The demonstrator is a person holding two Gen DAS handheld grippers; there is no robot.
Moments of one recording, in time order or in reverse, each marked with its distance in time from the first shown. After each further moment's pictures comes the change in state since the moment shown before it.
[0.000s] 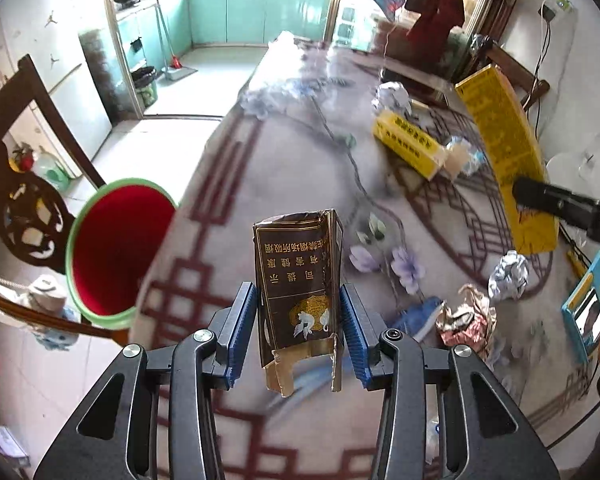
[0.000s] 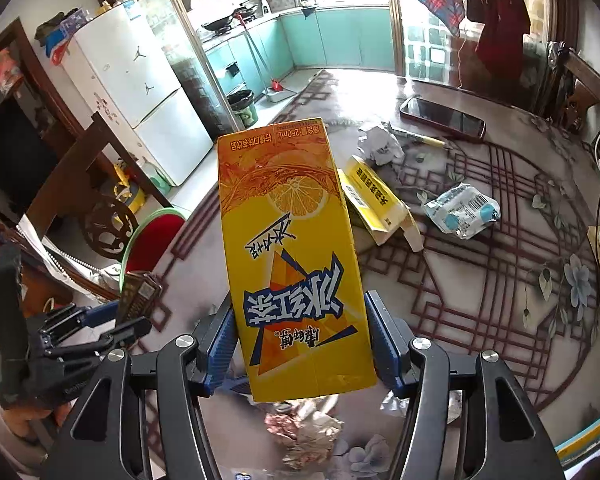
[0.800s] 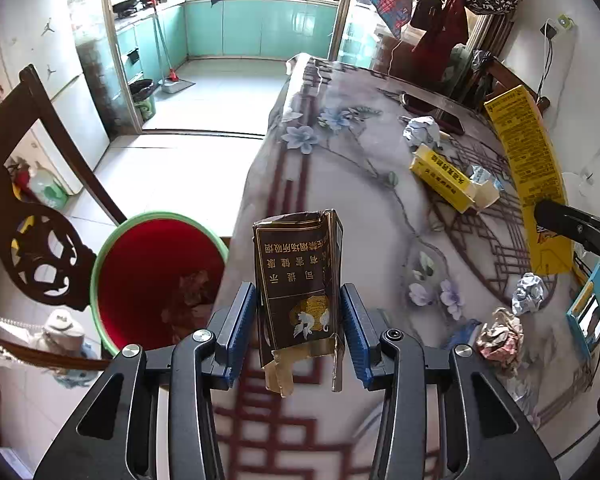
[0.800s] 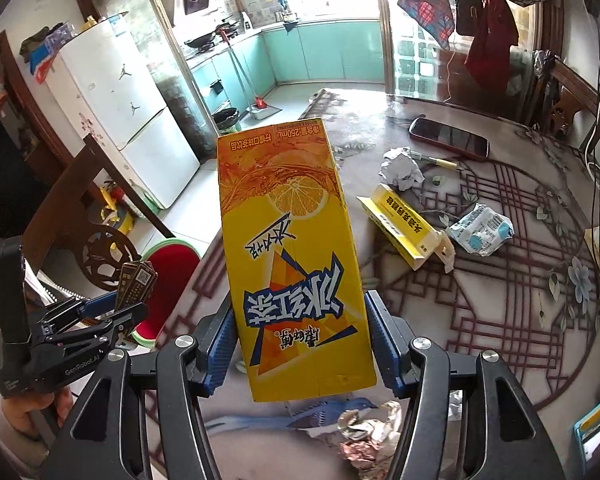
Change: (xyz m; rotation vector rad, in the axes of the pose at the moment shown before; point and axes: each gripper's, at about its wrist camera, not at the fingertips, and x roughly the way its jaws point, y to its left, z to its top) left arm 0.001 0.076 0.035 0.025 -0.028 -0.034; right arm 0.010 0.068 0.026 0.055 -0.046 -0.072
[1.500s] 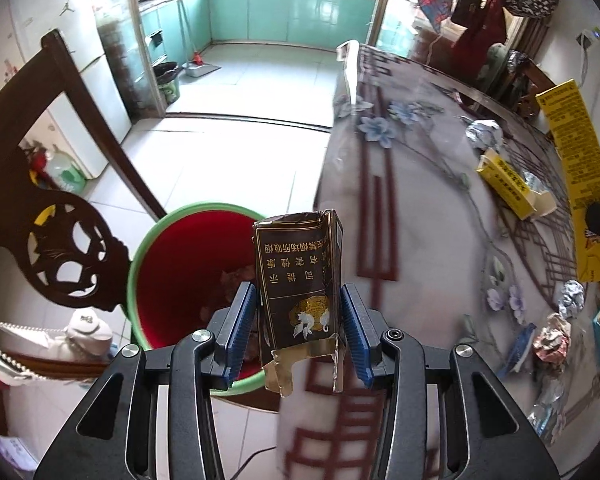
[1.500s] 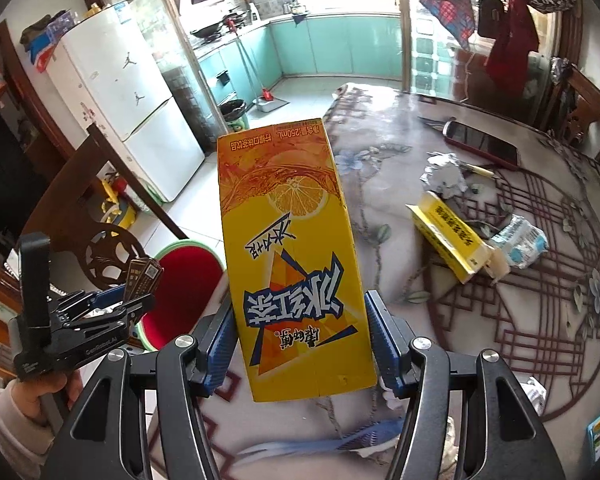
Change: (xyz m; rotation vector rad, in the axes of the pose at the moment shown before) left arm 0.028 0.078 0.007 -0.046 0.048 0.071; right arm 0.037 0.059 0.019 -0.033 0.028 0.014
